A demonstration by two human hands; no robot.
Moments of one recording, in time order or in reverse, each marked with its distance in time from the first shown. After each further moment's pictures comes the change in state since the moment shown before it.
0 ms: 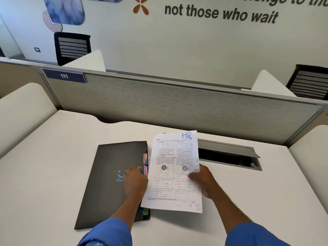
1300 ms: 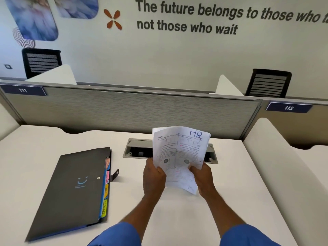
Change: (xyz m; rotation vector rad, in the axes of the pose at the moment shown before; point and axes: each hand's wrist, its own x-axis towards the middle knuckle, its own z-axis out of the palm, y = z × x) left_hand -0.133 0.174 0.082 -0.418 0.051 0.265; right_hand -0.074 -0.027 -0.128 -0.003 0.466 -0.282
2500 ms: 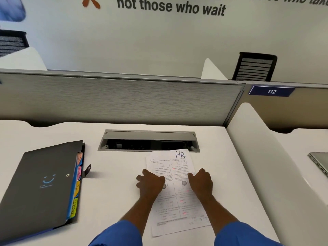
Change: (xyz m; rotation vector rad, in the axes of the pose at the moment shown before) left_hand -0.023 -0.017 0.090 0.340 -0.356 -0.498; right_hand 0.018 0.063 -0.081 -0.981 0.195 0.302
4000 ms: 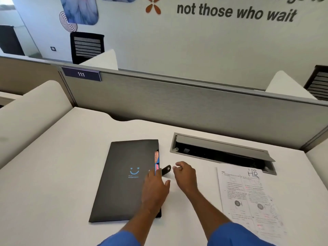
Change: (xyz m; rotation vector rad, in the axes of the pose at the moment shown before) left_hand 0.082 -0.169 -0.206 0.217 0.317 0.405; right_hand -0.150 -0.249 0.176 0.280 -0.237 -0.431
